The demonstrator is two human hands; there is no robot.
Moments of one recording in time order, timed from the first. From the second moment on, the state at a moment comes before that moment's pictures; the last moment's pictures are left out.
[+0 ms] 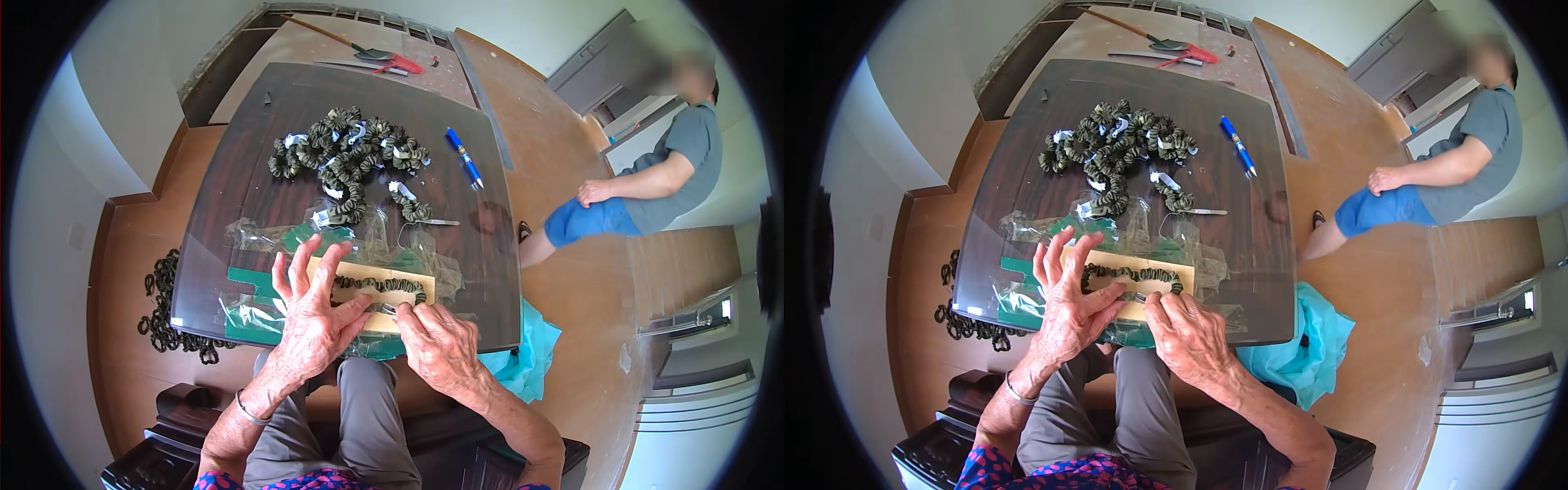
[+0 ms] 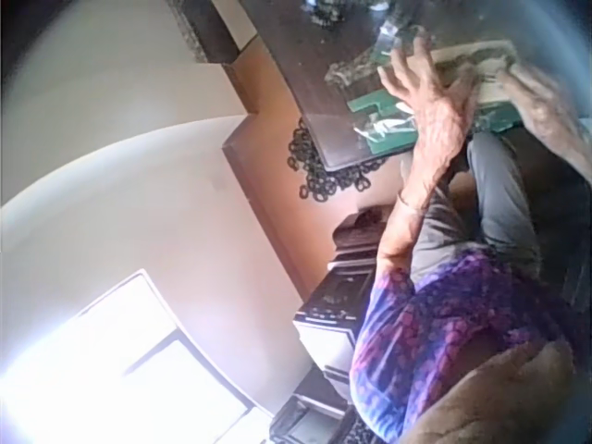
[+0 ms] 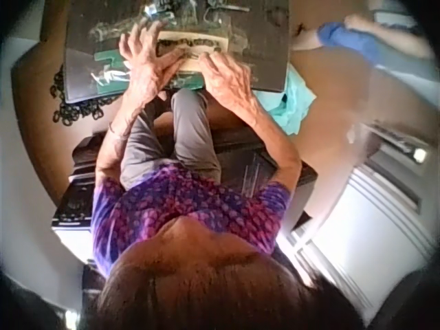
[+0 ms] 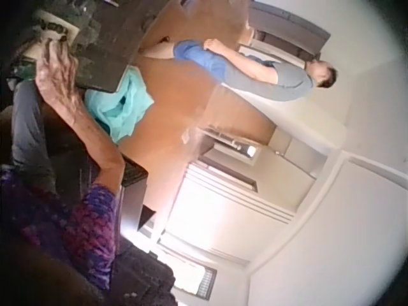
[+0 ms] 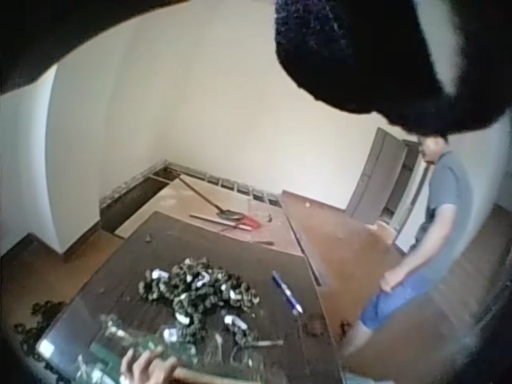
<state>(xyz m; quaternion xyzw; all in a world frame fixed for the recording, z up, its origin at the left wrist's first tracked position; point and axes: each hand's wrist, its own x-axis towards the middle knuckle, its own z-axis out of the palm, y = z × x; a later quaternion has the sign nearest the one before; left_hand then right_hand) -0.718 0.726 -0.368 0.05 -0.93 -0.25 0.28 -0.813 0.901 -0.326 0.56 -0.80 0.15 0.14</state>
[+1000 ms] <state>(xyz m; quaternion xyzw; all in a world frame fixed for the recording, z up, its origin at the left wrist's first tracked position) -0.785 0.702 -0.373 -0.14 -0.94 -0.27 0.17 -0.910 0.873 -0.332 0.49 -0.81 0.15 -0.27</state>
